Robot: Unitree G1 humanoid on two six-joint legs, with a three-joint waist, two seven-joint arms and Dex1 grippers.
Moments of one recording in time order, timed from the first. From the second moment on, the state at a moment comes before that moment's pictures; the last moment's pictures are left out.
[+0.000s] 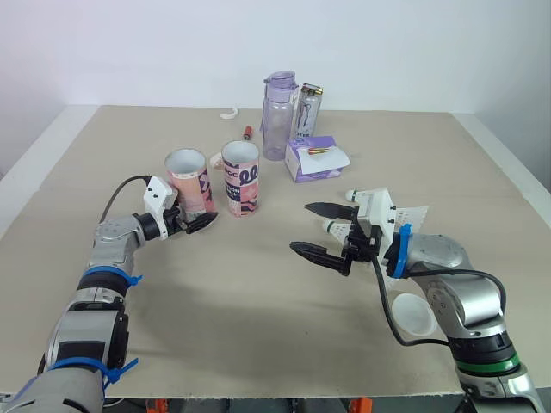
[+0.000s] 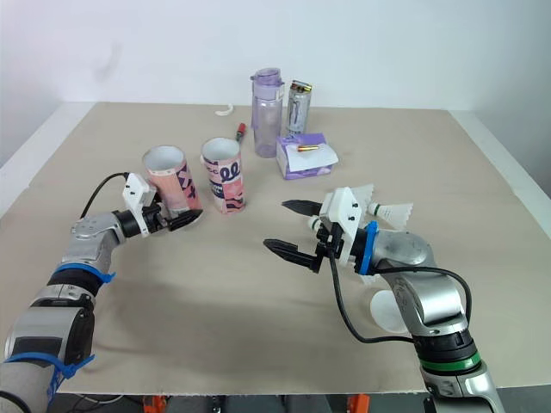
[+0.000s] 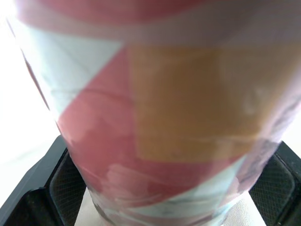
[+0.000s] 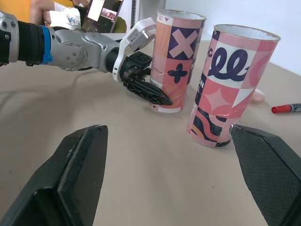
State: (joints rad) left arm -0.80 0.48 0.09 1.03 -0.22 -0.24 -1.06; right arm -0.35 -0.57 0.04 -0.29 0.47 0.35 0.94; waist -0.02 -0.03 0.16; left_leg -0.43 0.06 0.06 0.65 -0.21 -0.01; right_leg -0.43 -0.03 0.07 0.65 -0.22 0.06
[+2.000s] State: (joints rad) left arm -0.64 0.65 -0.47 -0.28 0.00 0.57 -1.18; right arm 0.28 -0.64 -0.30 -0.64 0.62 0.36 0.83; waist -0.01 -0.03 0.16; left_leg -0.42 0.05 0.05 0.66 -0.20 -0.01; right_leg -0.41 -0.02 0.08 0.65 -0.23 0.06
